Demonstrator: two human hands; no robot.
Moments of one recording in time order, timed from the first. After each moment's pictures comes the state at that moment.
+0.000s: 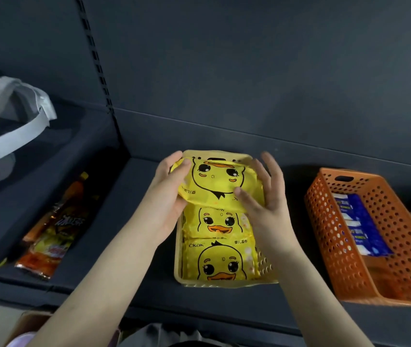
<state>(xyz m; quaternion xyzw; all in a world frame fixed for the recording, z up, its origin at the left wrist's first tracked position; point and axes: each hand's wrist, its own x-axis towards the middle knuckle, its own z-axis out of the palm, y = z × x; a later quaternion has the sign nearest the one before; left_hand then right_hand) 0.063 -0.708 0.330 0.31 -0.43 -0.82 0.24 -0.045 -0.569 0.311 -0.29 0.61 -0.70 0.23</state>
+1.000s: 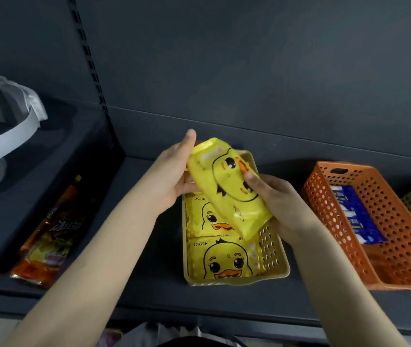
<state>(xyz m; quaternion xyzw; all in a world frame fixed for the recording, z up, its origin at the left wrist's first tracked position) 0.040 -0.744 0.344 0.30 -0.54 -0.78 0.11 -0.062 -0.568 0.337 -0.16 0.65 -0.62 0.41</state>
